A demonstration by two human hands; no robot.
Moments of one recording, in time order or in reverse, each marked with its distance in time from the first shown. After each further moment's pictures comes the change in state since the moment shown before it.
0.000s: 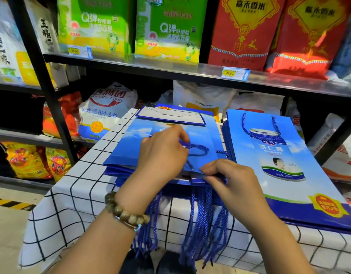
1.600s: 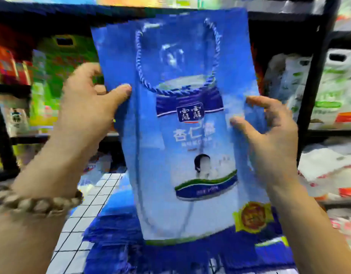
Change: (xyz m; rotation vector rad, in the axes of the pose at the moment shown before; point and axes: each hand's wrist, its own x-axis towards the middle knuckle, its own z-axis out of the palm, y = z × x) left_hand 0.058 0.080 -0.135 -0.698 0.387 0.415; right_hand 0.077 -0.042 -0.137 0.153 0.773 -0.156
